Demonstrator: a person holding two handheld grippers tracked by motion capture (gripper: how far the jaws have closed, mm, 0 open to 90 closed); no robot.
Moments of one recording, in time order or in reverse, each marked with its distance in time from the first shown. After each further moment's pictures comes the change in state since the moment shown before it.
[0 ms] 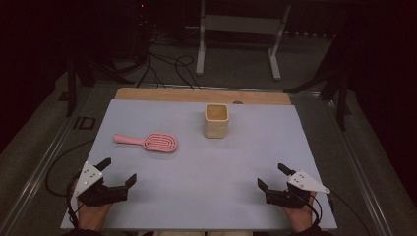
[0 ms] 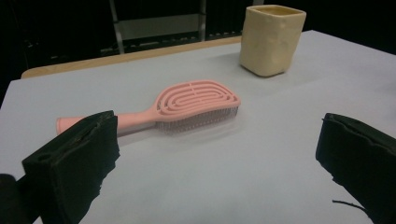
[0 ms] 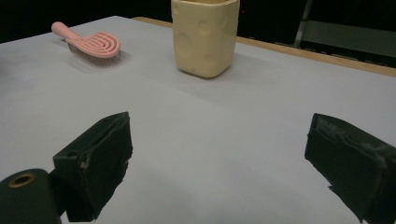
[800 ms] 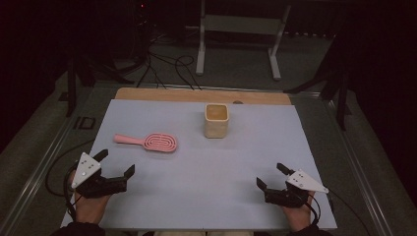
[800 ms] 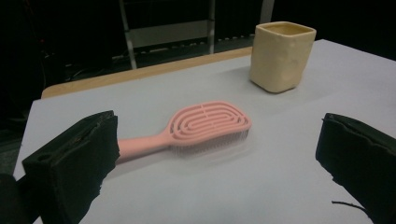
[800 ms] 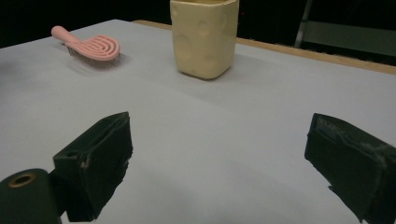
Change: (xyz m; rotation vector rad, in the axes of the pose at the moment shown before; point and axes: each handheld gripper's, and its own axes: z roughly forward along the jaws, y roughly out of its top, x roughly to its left) left arm 0.002 0.027 0.001 -0.010 0.040 0.020; right arm -0.001 -0.003 0.004 -0.012 0.005 0.014
